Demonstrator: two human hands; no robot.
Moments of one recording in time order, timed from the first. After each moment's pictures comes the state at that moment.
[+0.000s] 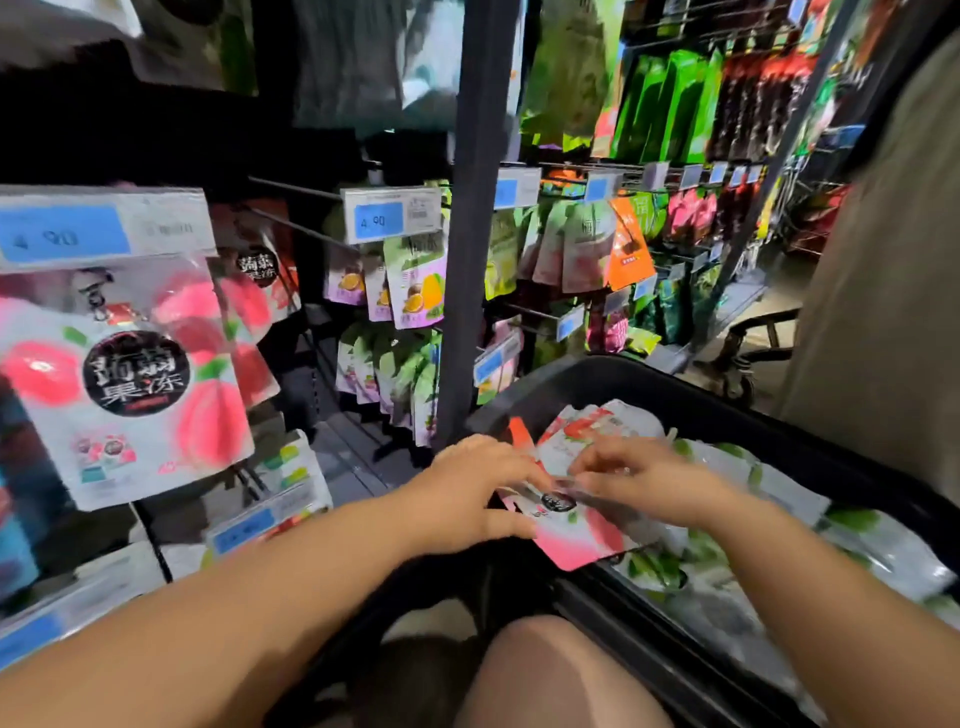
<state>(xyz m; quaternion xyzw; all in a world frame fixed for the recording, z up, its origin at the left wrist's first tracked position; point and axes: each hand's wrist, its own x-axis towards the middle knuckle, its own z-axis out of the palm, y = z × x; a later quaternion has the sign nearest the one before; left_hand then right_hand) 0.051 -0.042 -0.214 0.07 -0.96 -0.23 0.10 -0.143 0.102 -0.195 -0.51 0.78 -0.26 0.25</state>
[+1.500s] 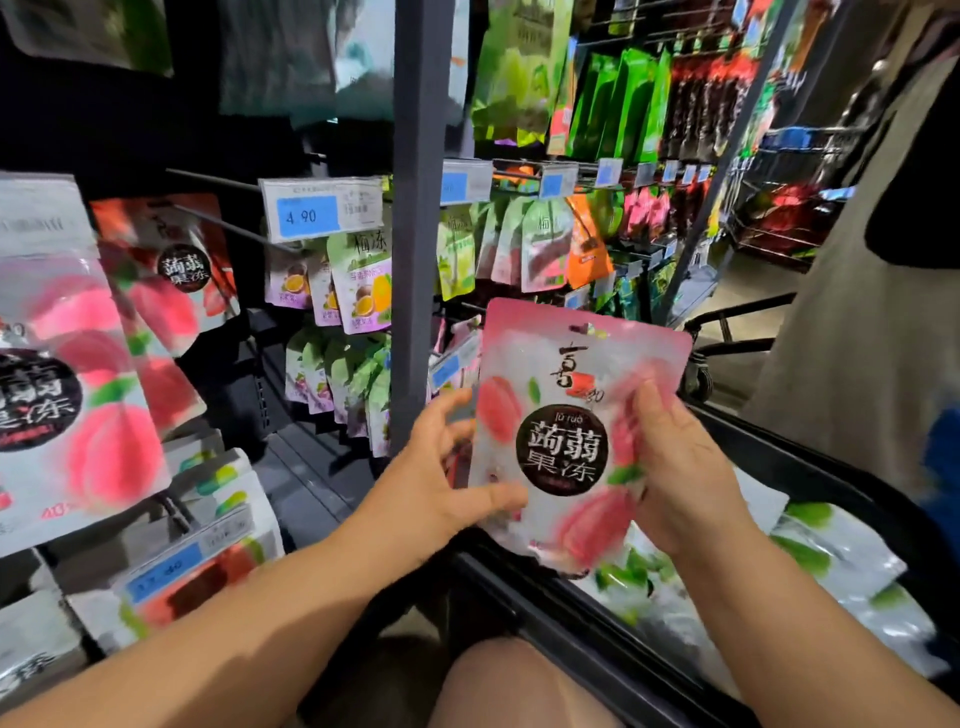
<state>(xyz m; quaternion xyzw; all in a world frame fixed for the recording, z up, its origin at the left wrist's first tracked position) 0.035 -0.022 -0.206 0.17 -0.75 -0.60 0.23 -0.115 0.117 -0.172 -0.32 0.47 -0.77 0.29</state>
